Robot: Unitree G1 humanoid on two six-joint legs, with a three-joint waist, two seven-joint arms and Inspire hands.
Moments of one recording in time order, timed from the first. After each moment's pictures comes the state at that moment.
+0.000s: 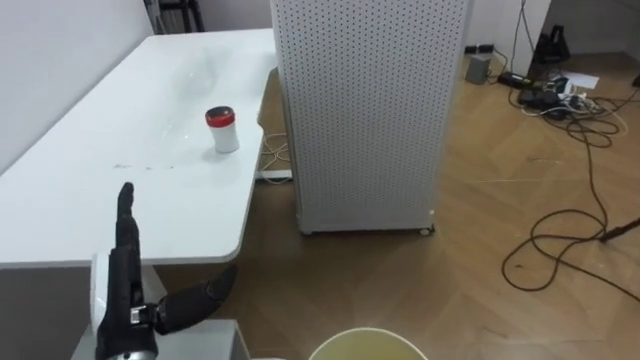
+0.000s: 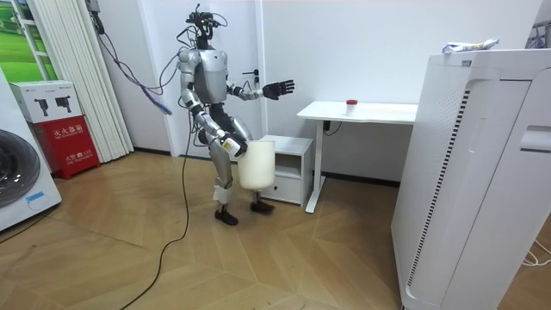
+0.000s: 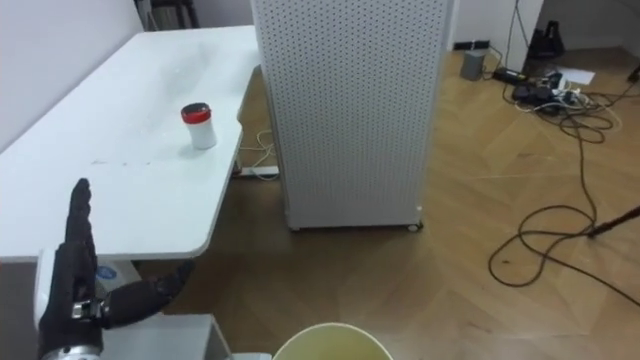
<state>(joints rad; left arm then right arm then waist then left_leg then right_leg) 0.12 0.23 -0.09 0.25 0.09 -0.43 0.49 0.10 -0.29 0.25 0.81 0.37 -0.18 0.14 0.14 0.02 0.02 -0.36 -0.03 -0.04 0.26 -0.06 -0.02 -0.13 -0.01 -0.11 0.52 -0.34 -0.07</state>
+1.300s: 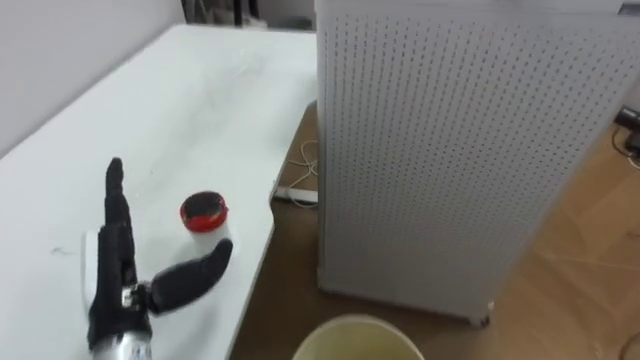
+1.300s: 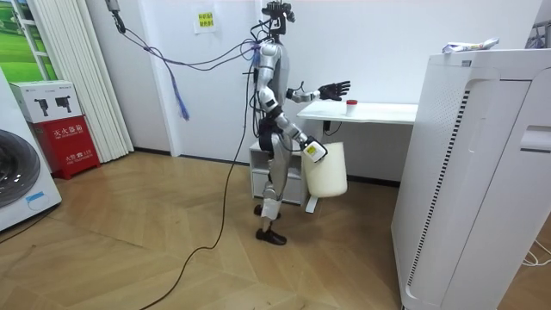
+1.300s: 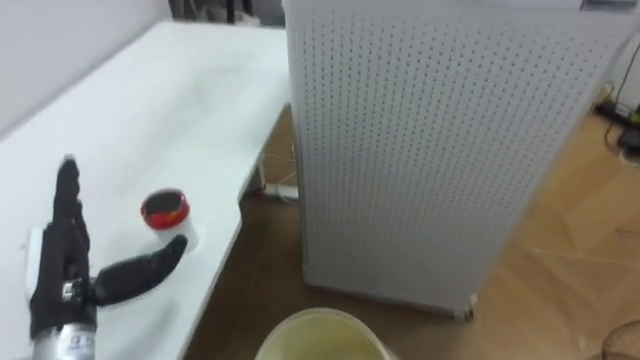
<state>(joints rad) 0.08 0.24 -0.08 0.18 0.07 -0.41 0.50 0.10 -0.32 0.28 0.70 0.39 -0.15 0.11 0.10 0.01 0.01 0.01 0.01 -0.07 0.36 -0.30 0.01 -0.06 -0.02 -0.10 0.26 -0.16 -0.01</state>
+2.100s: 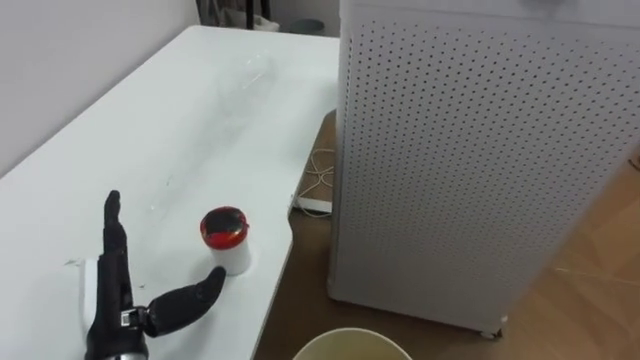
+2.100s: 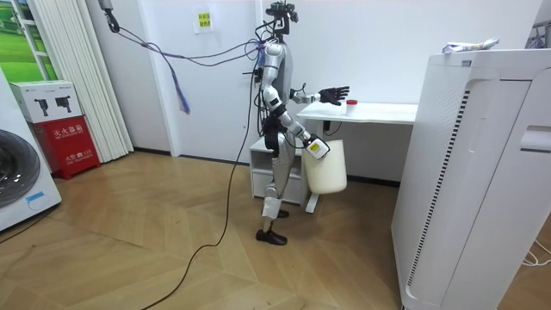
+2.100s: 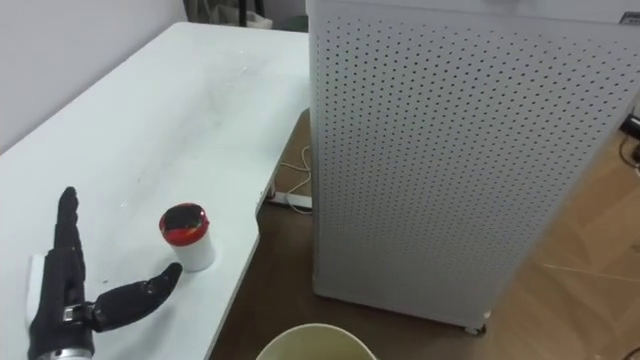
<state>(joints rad) 0.12 0.26 -0.10 0.25 0.07 -0.40 0.54 0.13 -0.30 0.25 0.68 0.32 -0.15 0.16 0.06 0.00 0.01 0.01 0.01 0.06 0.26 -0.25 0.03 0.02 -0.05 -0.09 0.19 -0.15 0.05</state>
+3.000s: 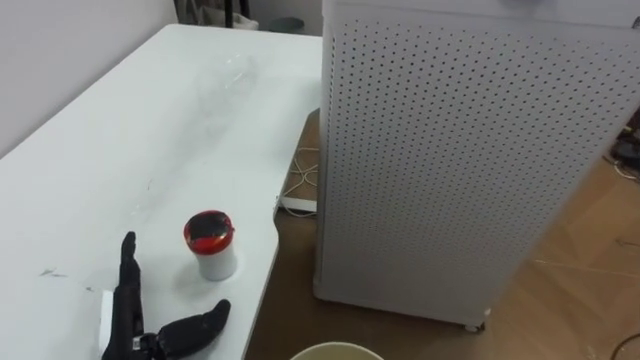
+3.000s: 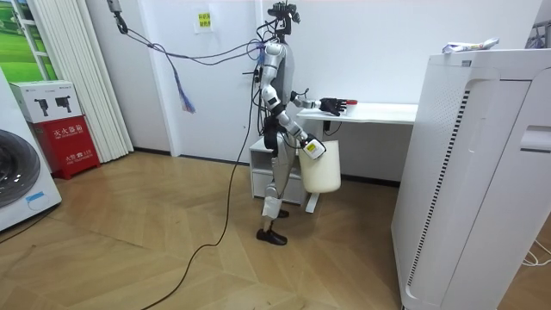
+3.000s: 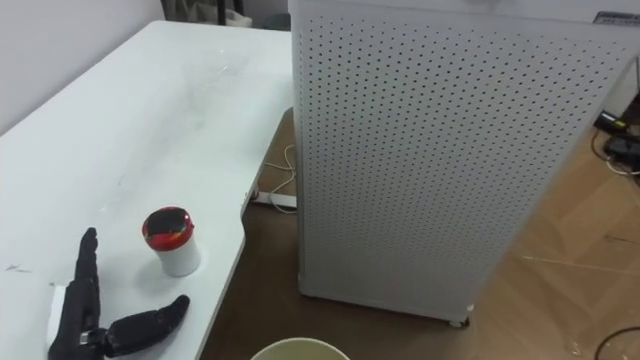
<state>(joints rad) 0.11 0.25 -0.14 0.39 -0.01 -0.39 0.51 0.14 -0.29 0.25 0.68 0.28 -0.13 0.22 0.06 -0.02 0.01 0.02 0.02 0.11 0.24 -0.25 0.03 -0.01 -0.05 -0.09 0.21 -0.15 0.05</state>
